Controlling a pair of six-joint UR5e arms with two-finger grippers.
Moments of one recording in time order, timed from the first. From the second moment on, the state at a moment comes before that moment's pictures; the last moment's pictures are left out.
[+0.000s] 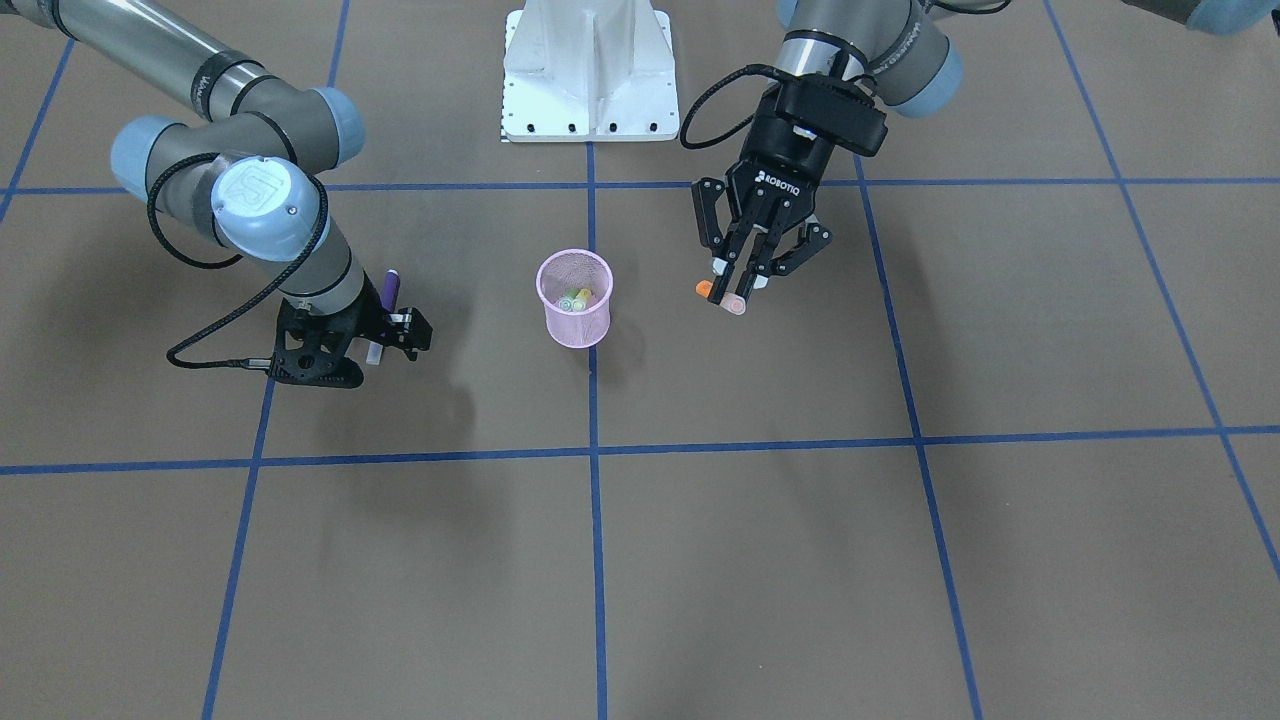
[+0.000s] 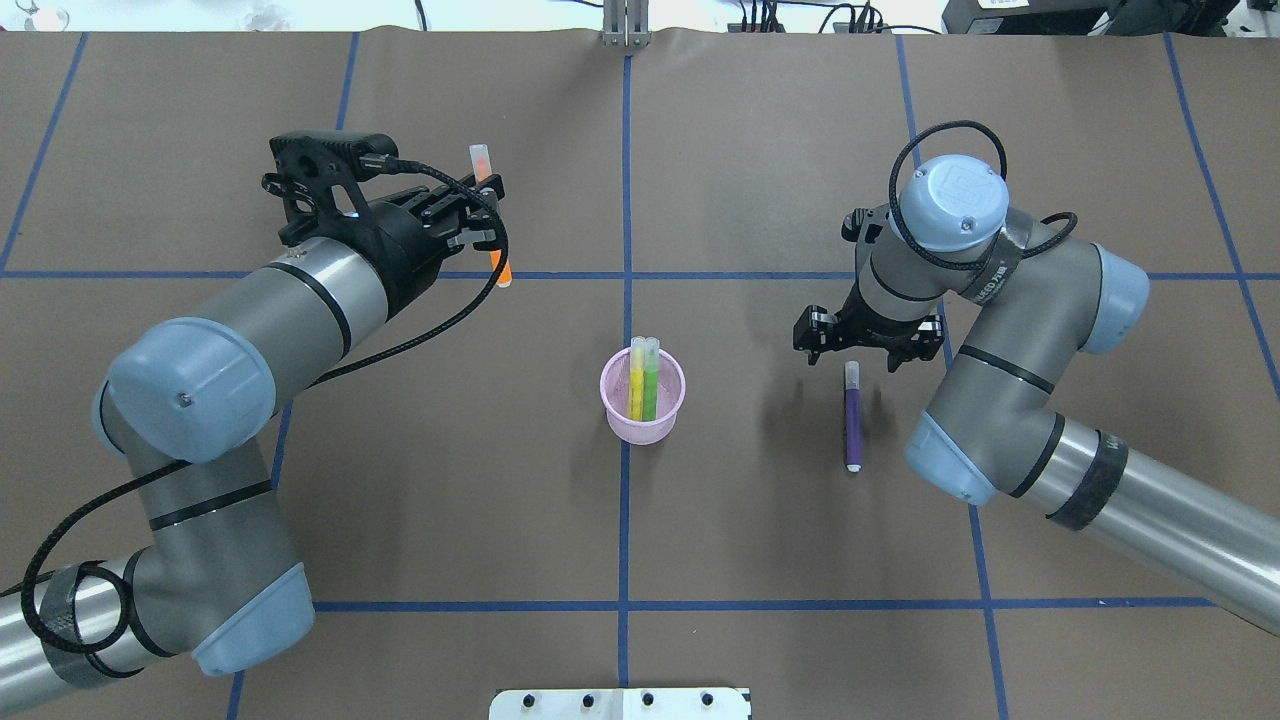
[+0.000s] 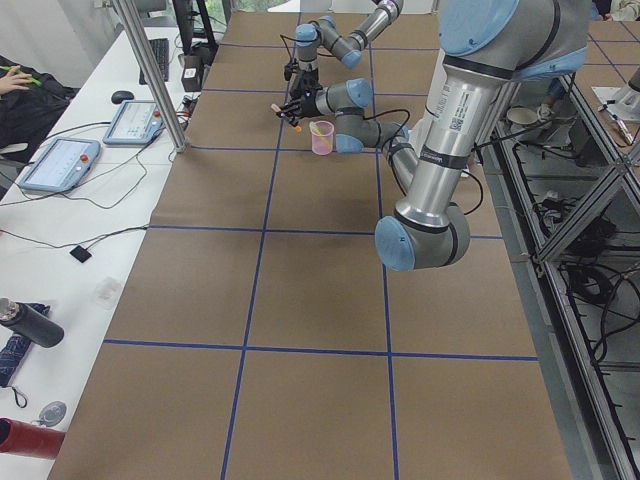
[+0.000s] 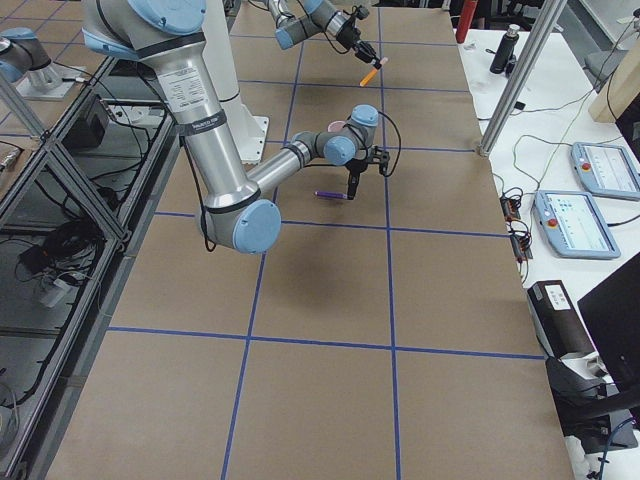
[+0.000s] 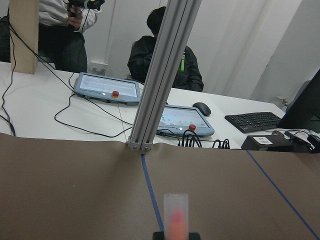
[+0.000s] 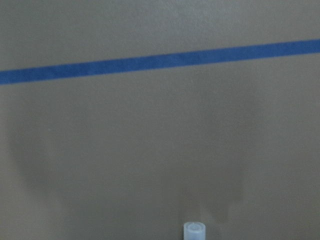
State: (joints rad) left arm -0.50 -1.99 -1.89 -2.34 -1.15 -1.04; right arm 0.69 -1.14 1.63 -1.47 2.07 1.14
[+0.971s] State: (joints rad) left arm -0.46 -1.99 -1.89 -2.34 -1.14 -1.04; right arm 0.66 -1.18 1.63 -1.41 2.09 1.23
